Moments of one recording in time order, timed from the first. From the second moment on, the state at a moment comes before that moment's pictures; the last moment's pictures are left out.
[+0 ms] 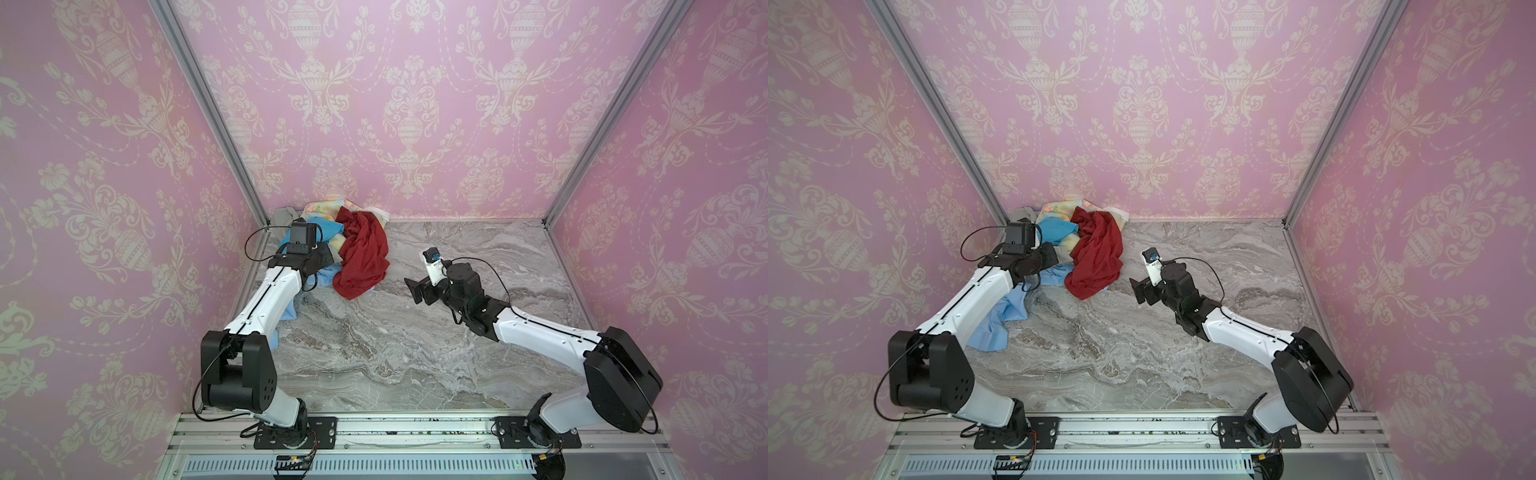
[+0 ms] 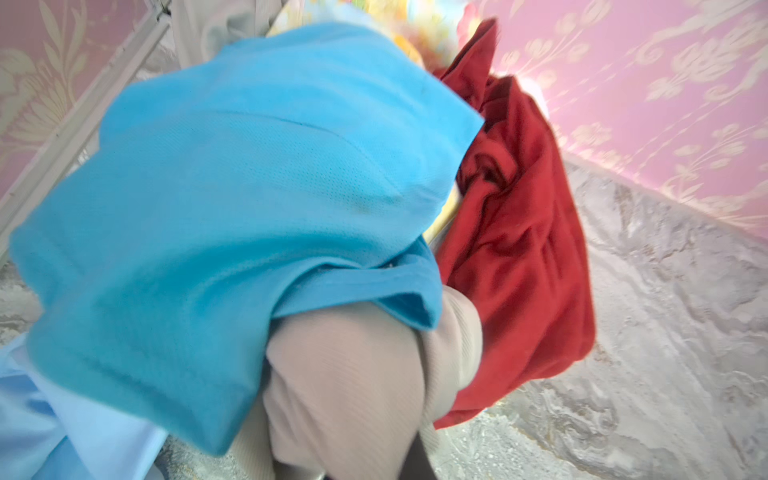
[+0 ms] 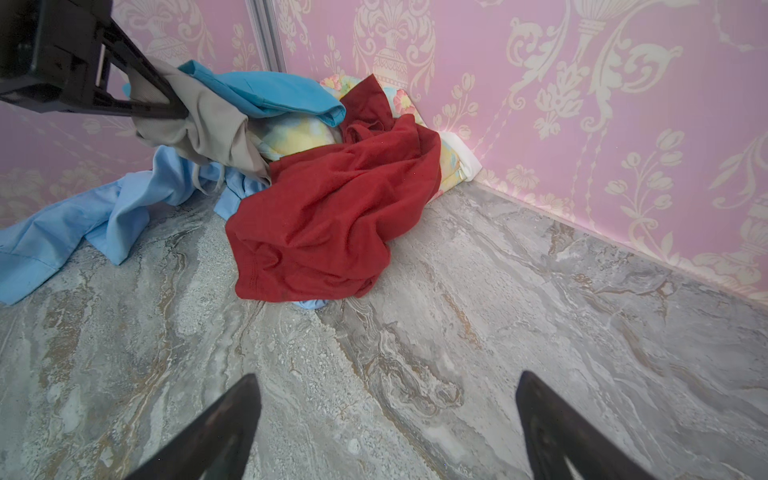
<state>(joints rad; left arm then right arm) -0.07 1.50 1.25 -0.47 -0.04 -0.44 0.68 1.47 0.90 0.25 0.10 0.01</state>
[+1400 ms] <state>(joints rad) -0.09 1.50 1.95 -0.52 0.13 -0.57 0.72 1.75 1.26 0.30 -0.08 0.05</state>
